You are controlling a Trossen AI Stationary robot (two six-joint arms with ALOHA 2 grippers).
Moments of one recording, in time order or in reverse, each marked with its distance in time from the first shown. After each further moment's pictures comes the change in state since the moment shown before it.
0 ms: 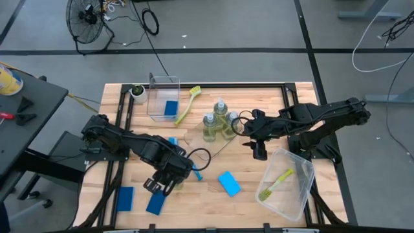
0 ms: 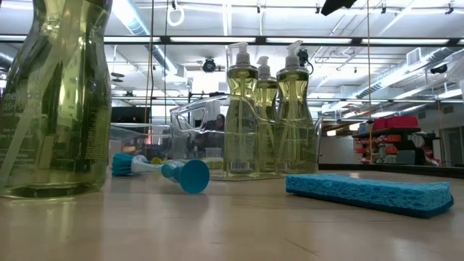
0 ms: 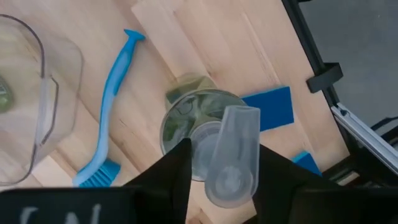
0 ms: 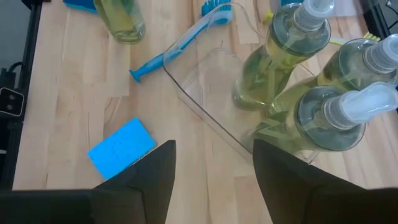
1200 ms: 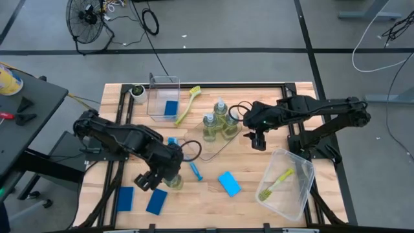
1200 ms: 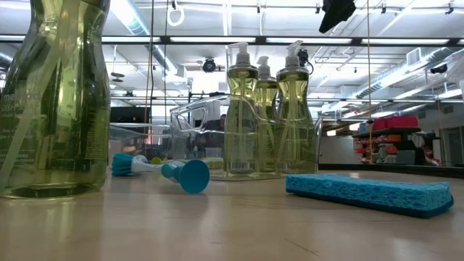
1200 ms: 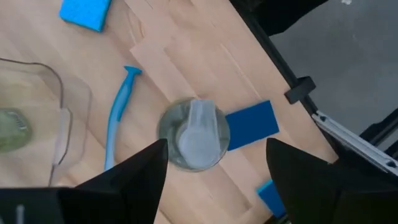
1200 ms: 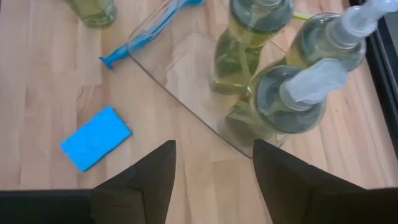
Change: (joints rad) left arm 0.009 -0.115 0.002 0.038 0.051 0.079; right arm -0.141 0.000 0.000 -0.058 -0.060 -0.078
